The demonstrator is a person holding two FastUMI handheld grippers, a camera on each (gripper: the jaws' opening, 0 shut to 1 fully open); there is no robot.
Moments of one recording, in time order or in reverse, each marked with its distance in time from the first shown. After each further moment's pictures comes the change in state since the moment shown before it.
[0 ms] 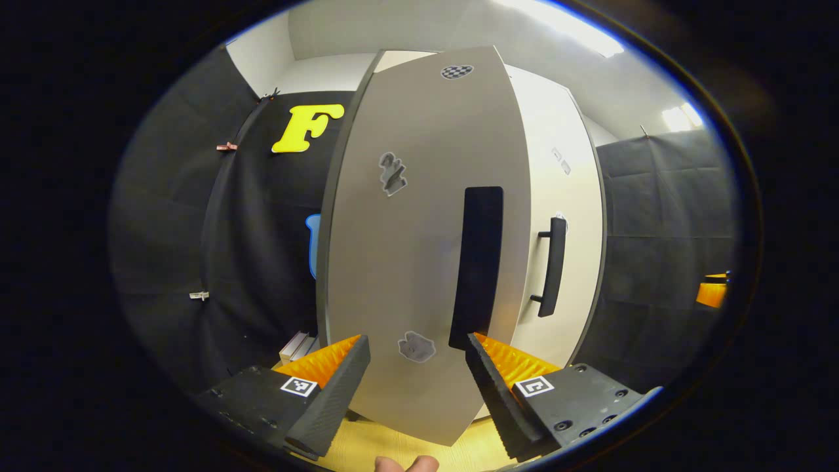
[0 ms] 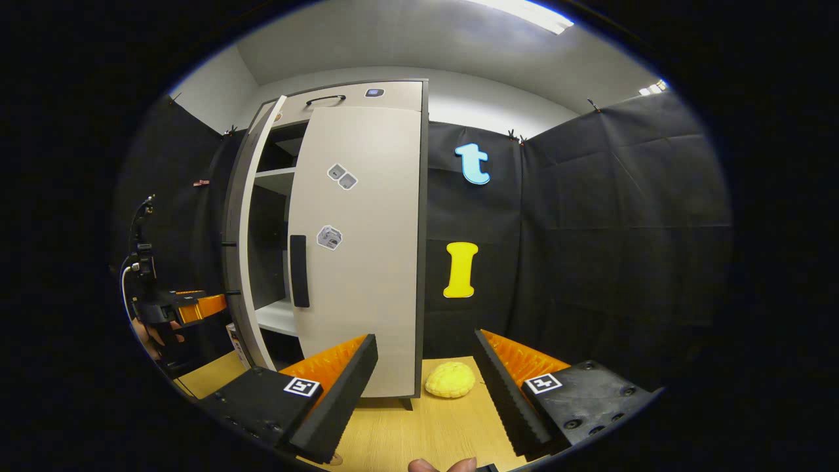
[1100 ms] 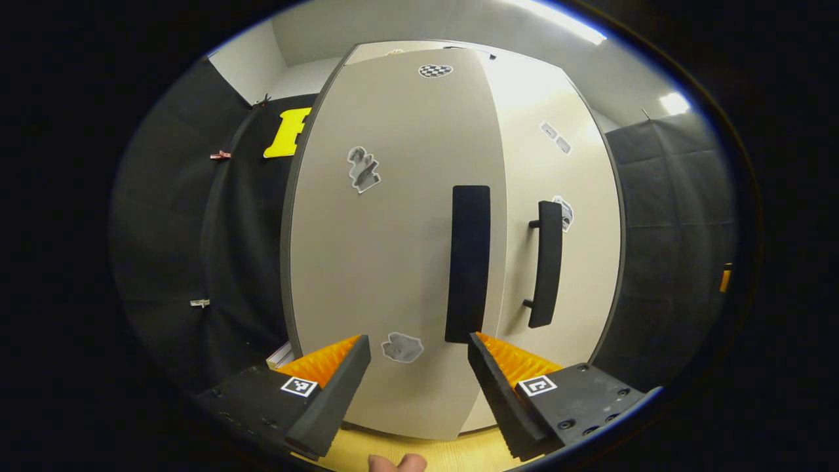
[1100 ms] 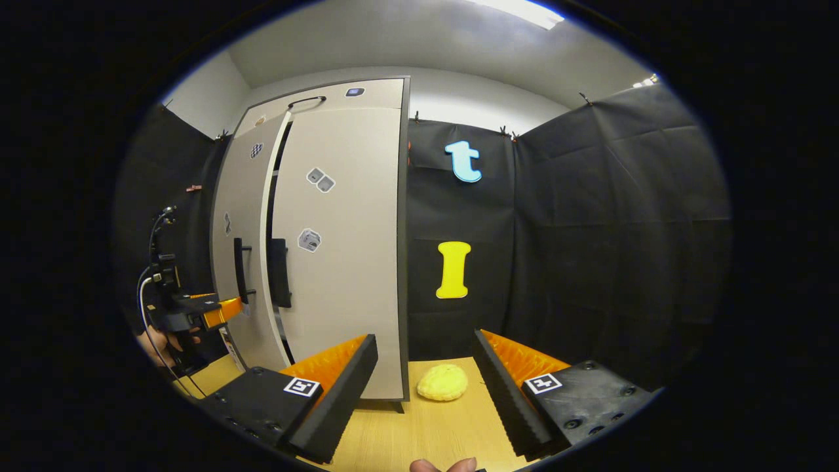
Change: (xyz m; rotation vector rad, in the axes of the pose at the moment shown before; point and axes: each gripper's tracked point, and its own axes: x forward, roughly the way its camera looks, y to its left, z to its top) left arm 0.009 0.000 0.002 0.022 0.001 0.068; right arm 0.016 -0.023 0.000 0.025 0.004 0.000
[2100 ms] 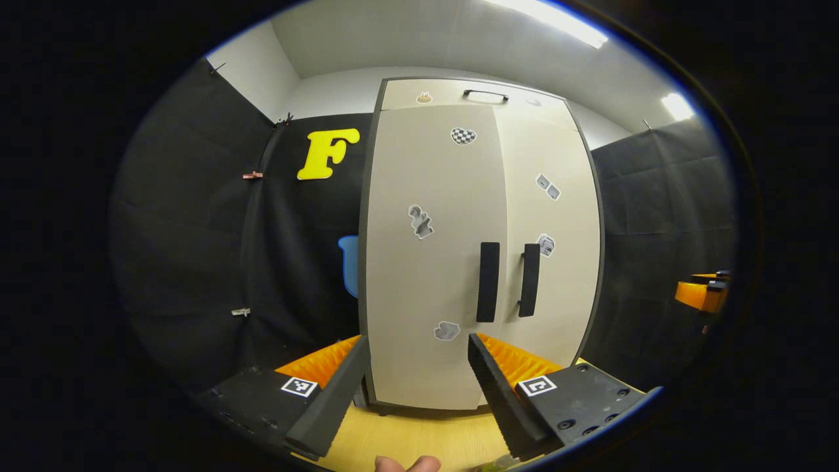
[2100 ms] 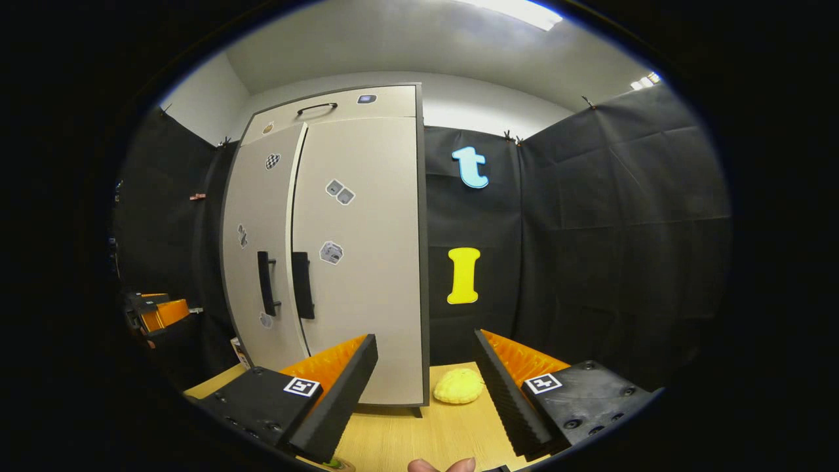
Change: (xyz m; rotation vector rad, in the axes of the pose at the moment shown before) left arm -0.148 0.051 0.051 0.031 -0.038 0.061; right arm -0.005 0.044 0.014 0.023 -0.027 0.018
